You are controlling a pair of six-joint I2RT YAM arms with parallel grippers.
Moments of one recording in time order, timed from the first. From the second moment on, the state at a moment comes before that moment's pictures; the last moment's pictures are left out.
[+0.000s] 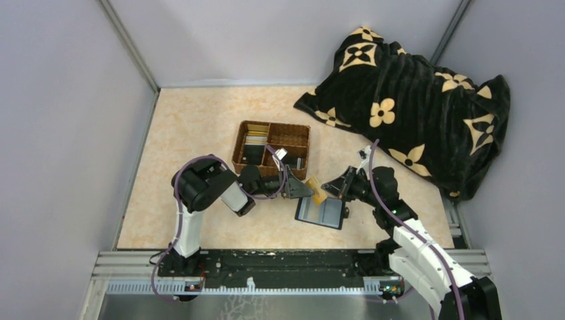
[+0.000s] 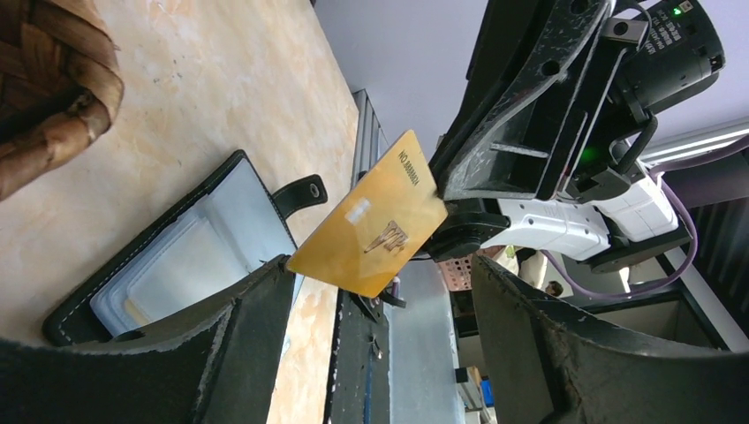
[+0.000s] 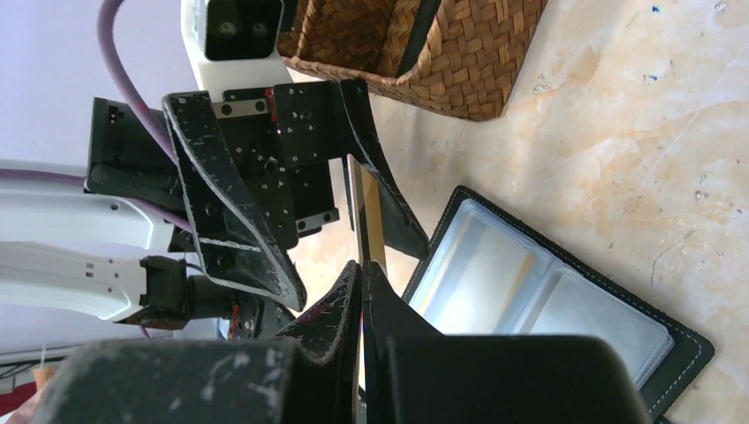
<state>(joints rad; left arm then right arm) -0.77 2.06 0.60 1.54 0.69 -1.23 0.34 0.71 0.31 0.03 -0.46 0.77</state>
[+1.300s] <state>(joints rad) -0.78 2.02 0.60 1.55 0.66 -1.23 0.34 0.62 0.24 0.06 -0.43 0.77</state>
